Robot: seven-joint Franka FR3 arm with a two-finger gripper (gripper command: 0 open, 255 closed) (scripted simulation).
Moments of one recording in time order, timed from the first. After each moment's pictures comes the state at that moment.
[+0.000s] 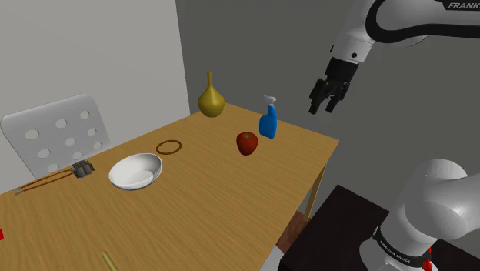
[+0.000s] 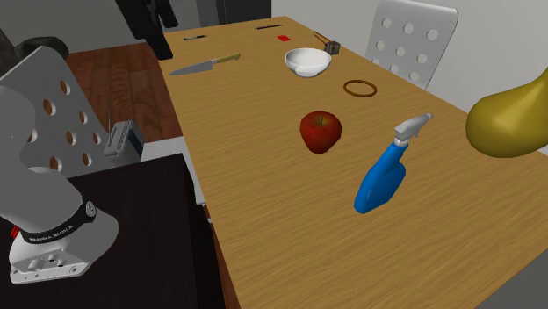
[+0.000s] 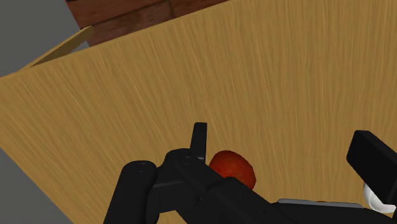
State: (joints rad) arm -0.01 -0.81 -0.07 -2.37 0.12 1.69 0.13
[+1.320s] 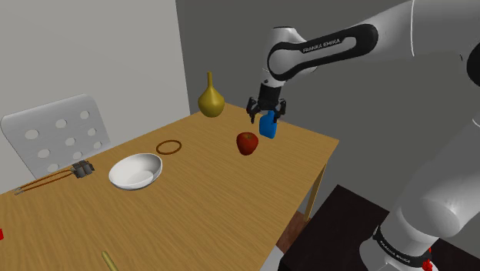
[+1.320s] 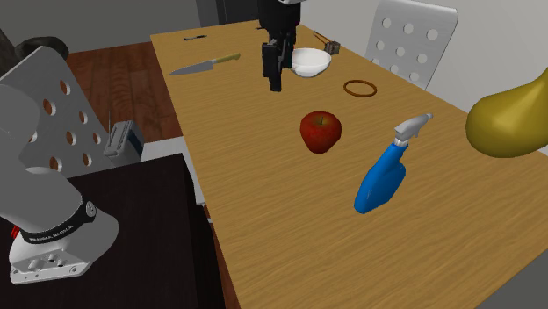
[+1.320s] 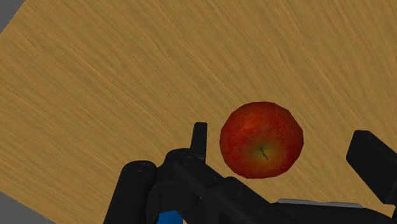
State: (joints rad) arm -0.09 -0.13 0.12 -2.07 0.08 2.03 0.63
